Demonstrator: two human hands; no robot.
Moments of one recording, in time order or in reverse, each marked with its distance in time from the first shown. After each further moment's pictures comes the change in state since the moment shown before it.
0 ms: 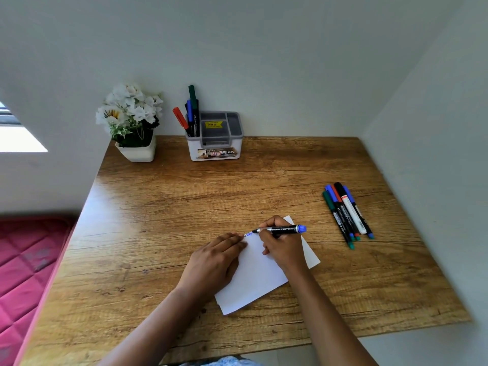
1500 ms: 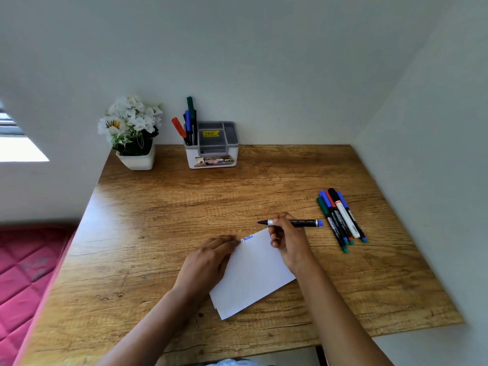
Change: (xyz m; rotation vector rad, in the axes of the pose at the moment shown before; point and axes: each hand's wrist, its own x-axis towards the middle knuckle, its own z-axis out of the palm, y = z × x) left_hand 0.004 -0.002 -0.005 -0.142 0.127 -0.073; right_hand 0.014 -0.018 -0.019 0.623 0.018 0.297
